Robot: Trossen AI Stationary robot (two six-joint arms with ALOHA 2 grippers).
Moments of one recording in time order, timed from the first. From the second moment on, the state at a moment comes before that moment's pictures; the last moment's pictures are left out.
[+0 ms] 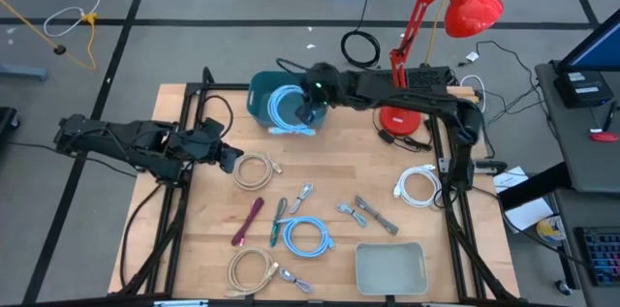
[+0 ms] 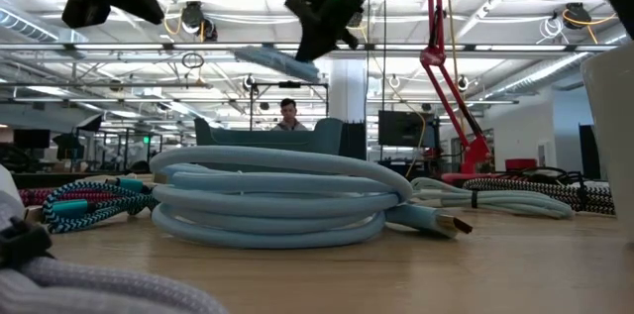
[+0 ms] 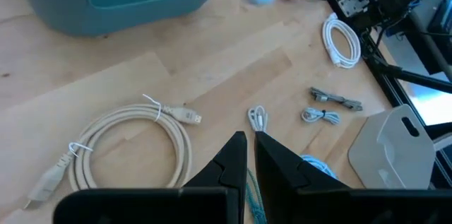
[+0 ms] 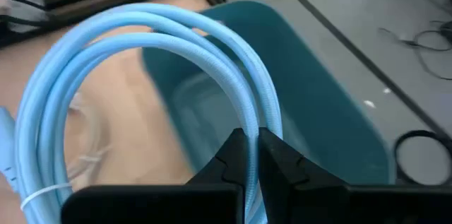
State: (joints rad) left arm -0.15 0.80 0.87 -0.80 -0.32 -1.08; right arm -0.32 1.92 1.82 -0.60 0.21 0.11
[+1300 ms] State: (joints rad) left arm -0.27 0.80 0.87 -0.80 -0.35 -1.14; right arm -0.43 2.22 1.94 -0.60 0.26 0.00
